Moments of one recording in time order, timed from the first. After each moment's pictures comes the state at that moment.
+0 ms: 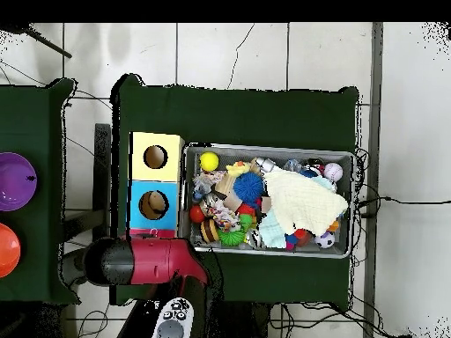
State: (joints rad) arm 0.24 -0.70 -0.18 1.89 0.13 0.52 1.83
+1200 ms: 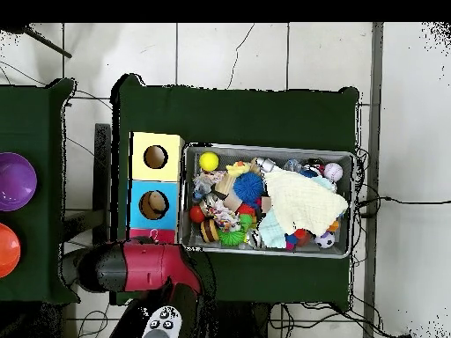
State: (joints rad) arm 0.30 -0.70 -0.23 1.89 0.13 0.48 1.83
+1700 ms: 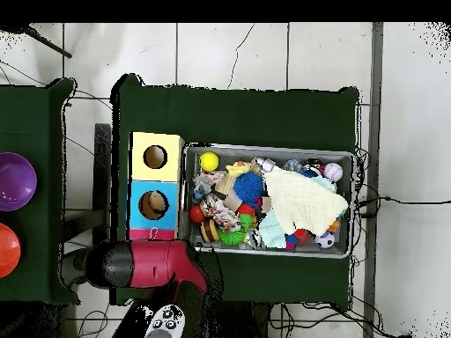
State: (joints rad) arm 0.30 -0.68 -0.28 1.85 0.08 0.62 1.83
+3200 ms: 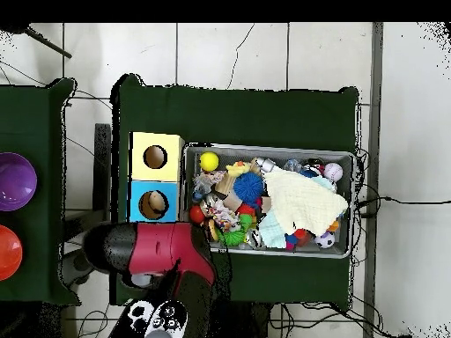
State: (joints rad) arm 0.30 -0.69 -0.34 1.73 0.05 1.05 1.83
